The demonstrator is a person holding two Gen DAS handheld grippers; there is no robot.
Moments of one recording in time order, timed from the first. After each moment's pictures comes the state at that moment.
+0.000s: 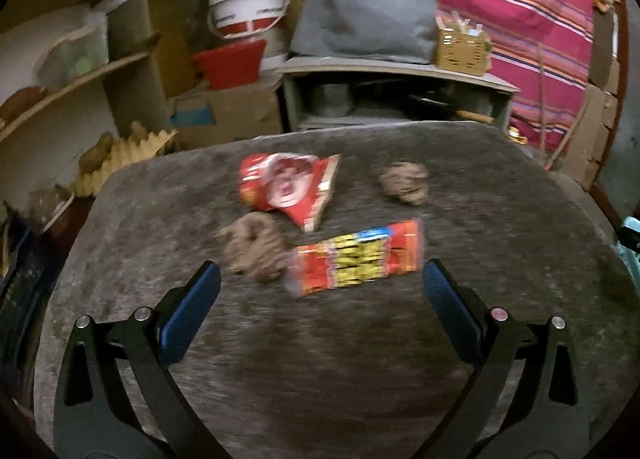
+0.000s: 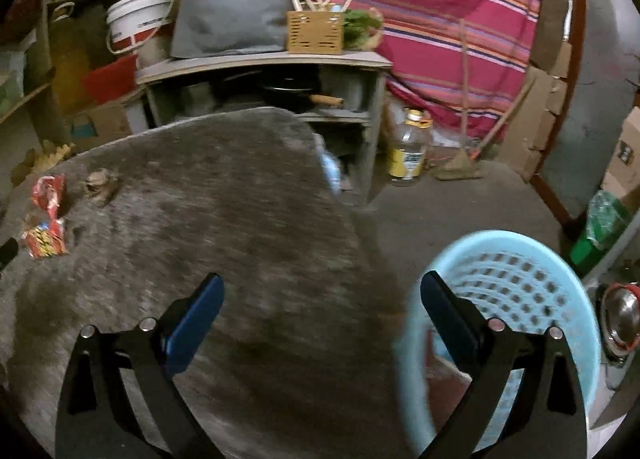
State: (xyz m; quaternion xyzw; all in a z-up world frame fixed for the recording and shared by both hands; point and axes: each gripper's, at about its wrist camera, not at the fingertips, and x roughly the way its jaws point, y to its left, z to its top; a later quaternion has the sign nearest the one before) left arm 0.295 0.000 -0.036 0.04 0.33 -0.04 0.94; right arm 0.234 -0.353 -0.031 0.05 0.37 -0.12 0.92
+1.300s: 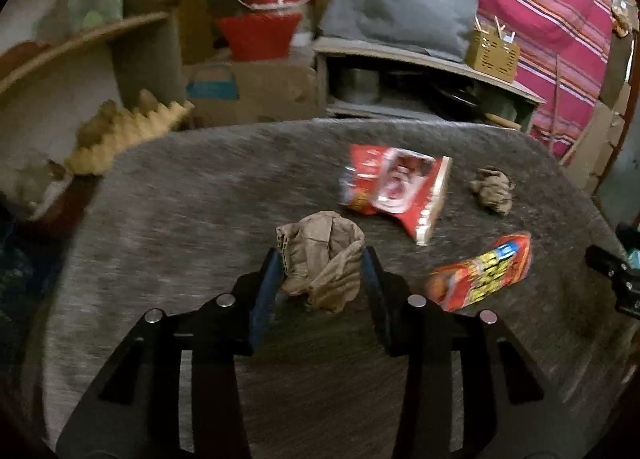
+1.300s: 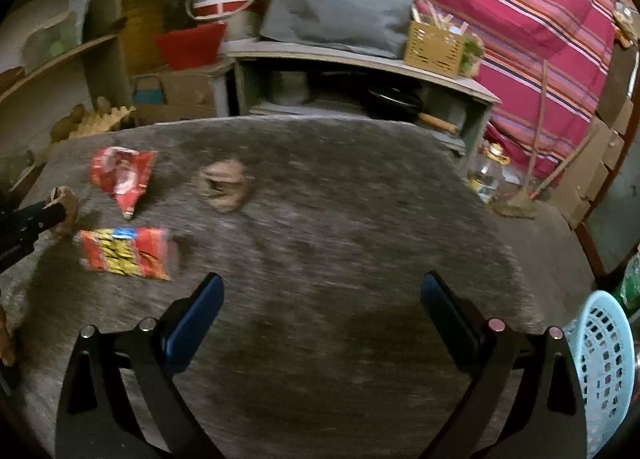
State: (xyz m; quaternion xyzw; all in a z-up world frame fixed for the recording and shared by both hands) left arm 0.342 0.098 -0.048 0.01 0.36 -0.04 0.93; right arm 0.298 -0.183 -0.033 -0.02 0.37 -0.03 0.93
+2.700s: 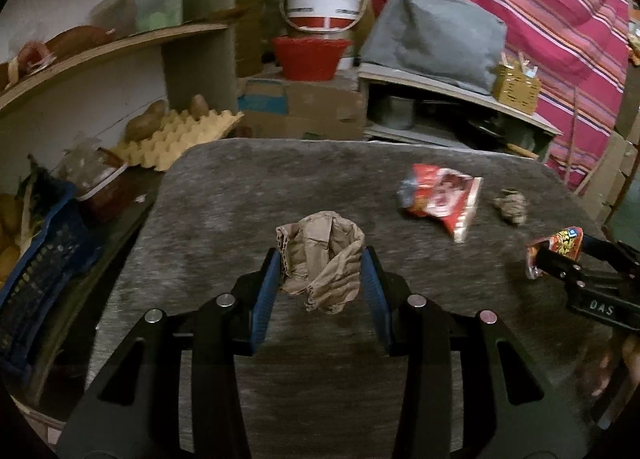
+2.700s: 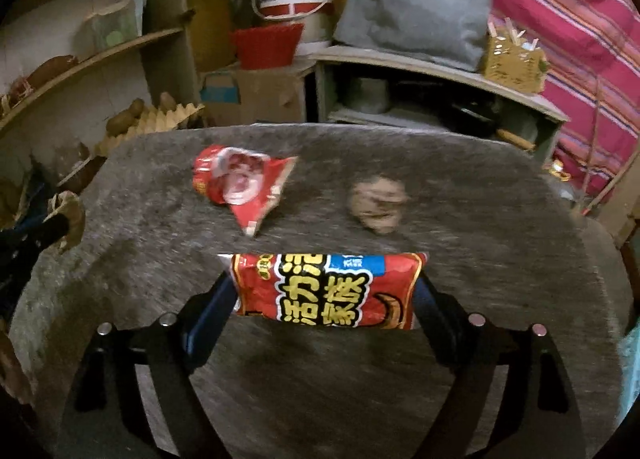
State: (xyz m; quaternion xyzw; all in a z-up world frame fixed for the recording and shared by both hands) left arm 0.296 0.142 -0.027 -0.02 0.33 -0.01 0.94; right arm 0.300 -0.116 -0.031 -0.01 0.36 0.04 0.93
